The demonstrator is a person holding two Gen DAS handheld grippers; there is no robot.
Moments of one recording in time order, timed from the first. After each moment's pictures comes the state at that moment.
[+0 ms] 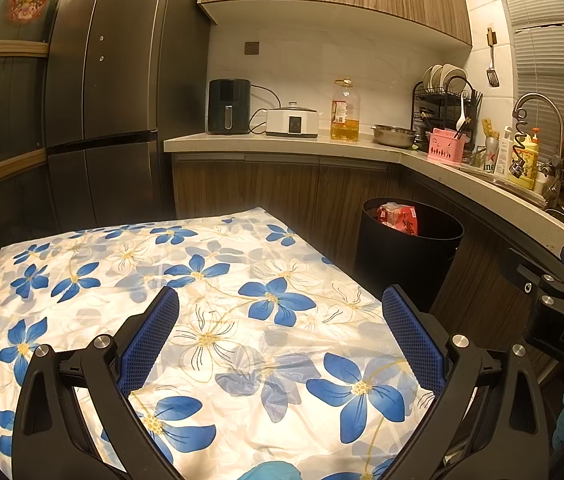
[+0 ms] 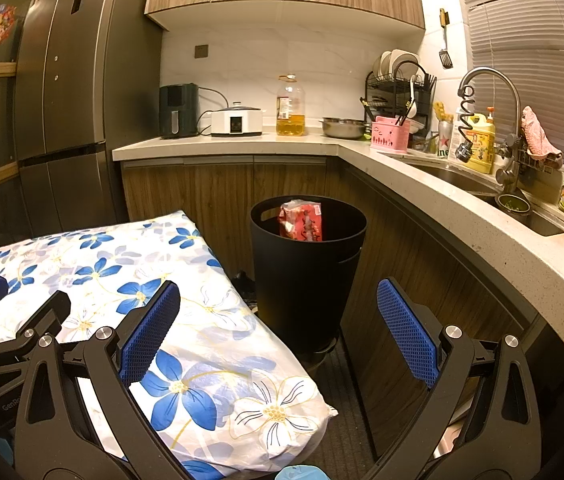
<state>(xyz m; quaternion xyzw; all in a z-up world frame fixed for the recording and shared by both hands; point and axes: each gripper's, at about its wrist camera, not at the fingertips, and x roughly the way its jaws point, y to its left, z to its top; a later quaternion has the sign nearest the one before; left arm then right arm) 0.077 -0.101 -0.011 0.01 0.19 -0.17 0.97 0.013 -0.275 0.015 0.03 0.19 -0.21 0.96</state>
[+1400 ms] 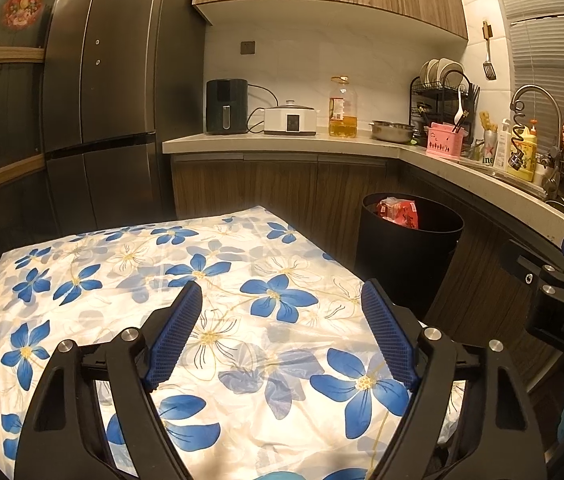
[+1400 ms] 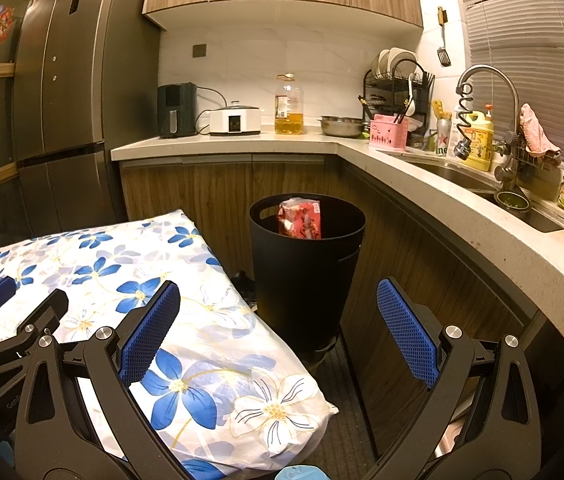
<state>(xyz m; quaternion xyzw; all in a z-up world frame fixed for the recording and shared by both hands) 0.073 -0.107 -0.010 0.03 0.19 -0.17 0.97 0.013 -0.273 0.013 0.03 0.19 -0.21 0.96</state>
